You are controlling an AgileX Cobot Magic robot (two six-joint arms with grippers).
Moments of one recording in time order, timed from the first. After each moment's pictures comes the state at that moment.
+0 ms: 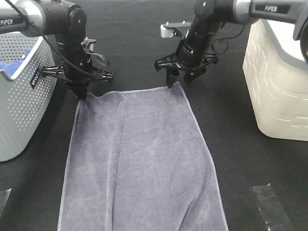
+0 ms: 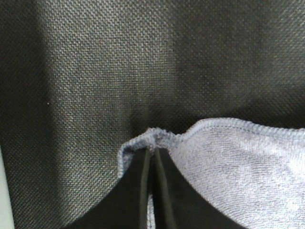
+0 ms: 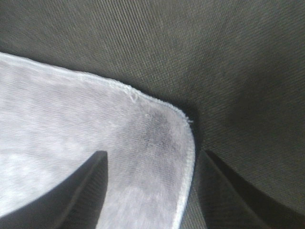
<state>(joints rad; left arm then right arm) -0.31 2.47 -2.05 0.11 1.05 -0.36 0.40 2.42 -2.03 0.09 0.89 -0.06</state>
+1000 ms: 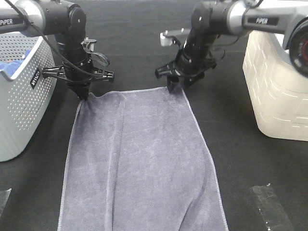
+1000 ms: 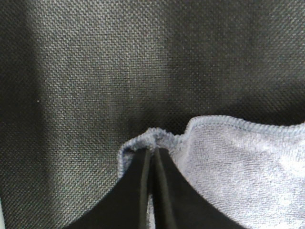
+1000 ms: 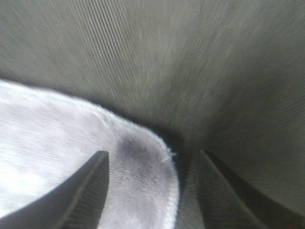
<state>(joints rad) -0.31 2.47 -2.05 0.08 1.05 -0.35 0.40 2.49 -2.03 0.05 0.80 -0.06</state>
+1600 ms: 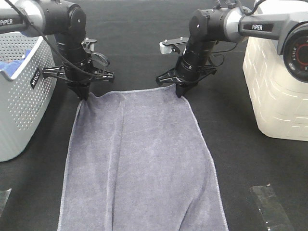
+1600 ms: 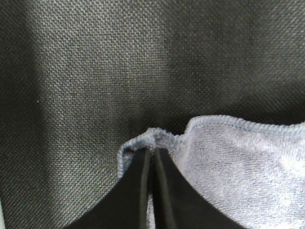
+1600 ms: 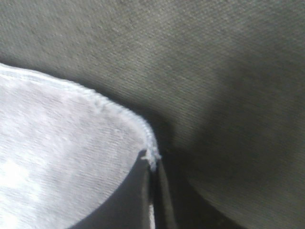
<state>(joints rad) -0.31 2.47 -2.05 0.08 1.05 -0.34 0.40 2.50 -2.03 0.01 0.83 -0.06</state>
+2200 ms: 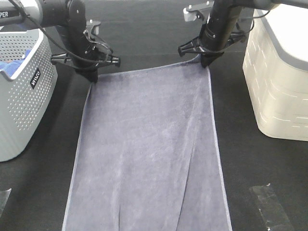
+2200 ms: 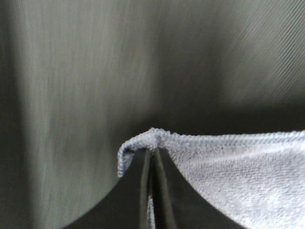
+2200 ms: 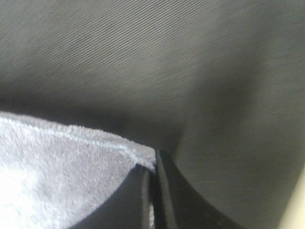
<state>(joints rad) -0.31 2.44 -2.06 0.06 0.86 -0.31 0.34 2.35 -2.03 -0.18 0.86 0.07</state>
